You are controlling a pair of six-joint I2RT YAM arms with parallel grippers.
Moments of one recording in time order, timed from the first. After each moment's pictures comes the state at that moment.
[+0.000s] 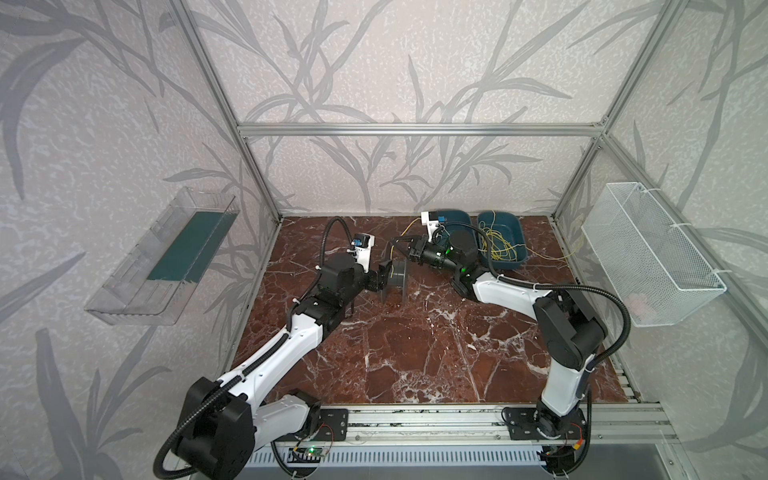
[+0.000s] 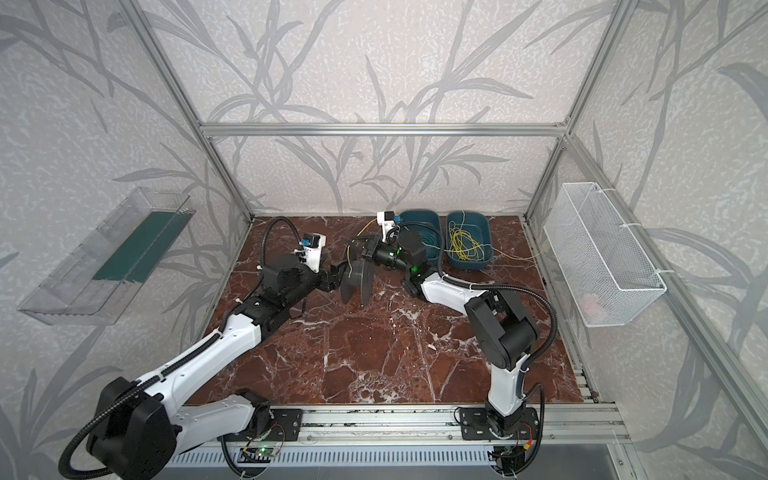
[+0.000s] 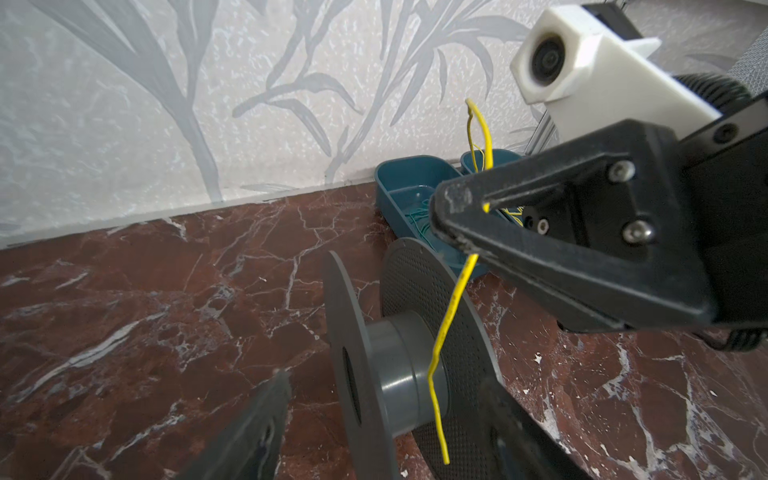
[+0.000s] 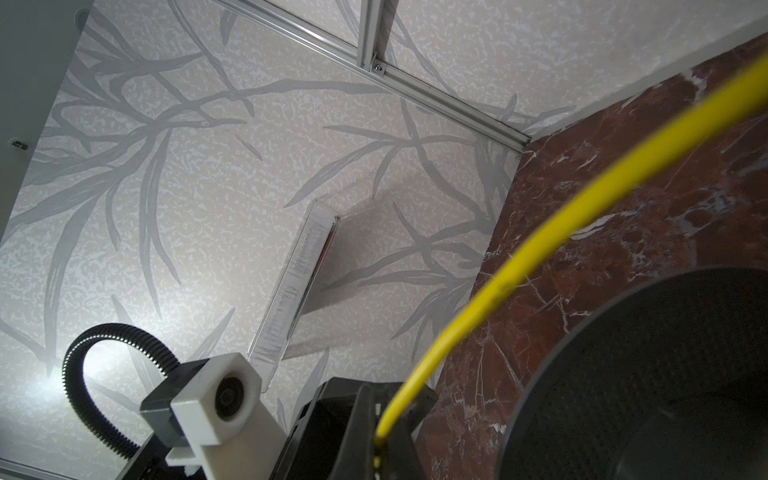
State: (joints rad) left arm -0.42 1.17 0.77 0.04 0.09 -0.16; right arm 0.62 1.86 1.19 0.78 -0.53 1.21
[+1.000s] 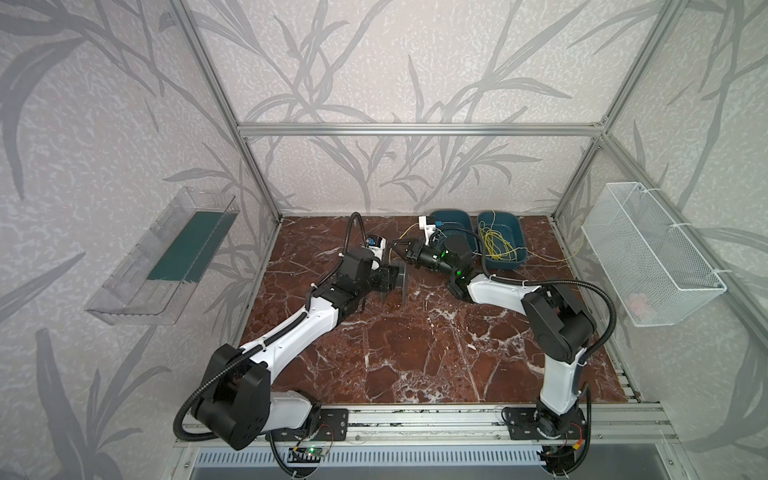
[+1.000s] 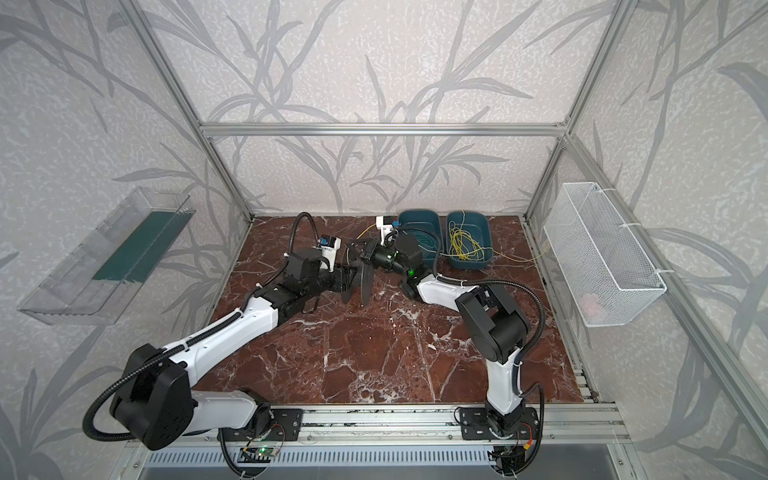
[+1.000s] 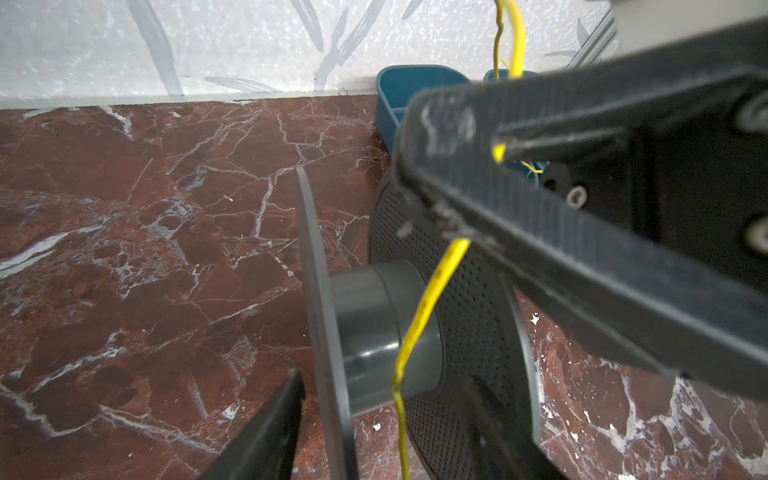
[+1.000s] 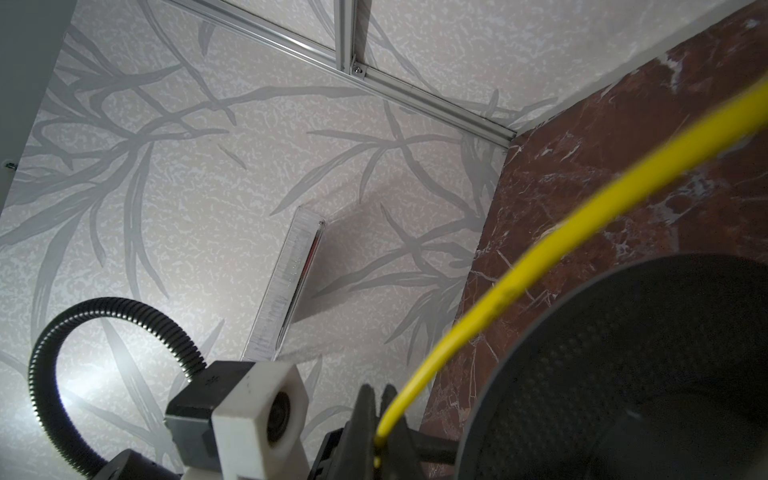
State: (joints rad) left arm -0.48 1.35 0.89 -0.10 0.02 -0.26; right arm 0.63 1.93 1.19 0.83 -0.51 1.25
